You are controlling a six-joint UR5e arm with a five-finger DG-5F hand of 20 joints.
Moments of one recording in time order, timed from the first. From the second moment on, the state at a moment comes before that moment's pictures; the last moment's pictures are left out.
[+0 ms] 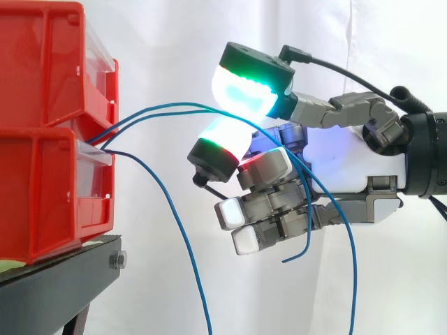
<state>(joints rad) 0.18 -2.28 -1.15 -2.84 -1.18 -0.06</state>
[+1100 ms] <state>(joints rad) 0.18 -2.28 -1.15 -2.84 -1.18 -0.04</state>
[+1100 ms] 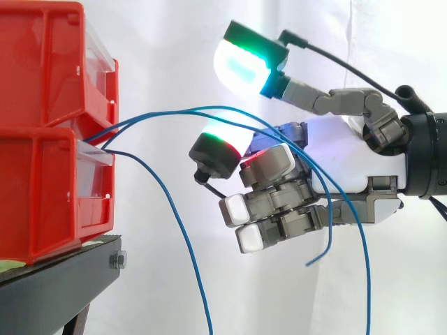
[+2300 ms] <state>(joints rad) 0.19 -2.28 -1.15 -2.83 -1.17 -0.04</state>
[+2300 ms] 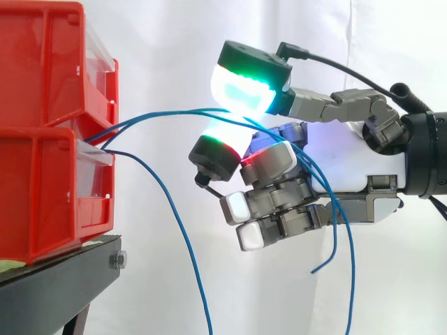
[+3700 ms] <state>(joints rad) 0.19 -2.28 -1.15 -2.83 -1.17 -0.03</state>
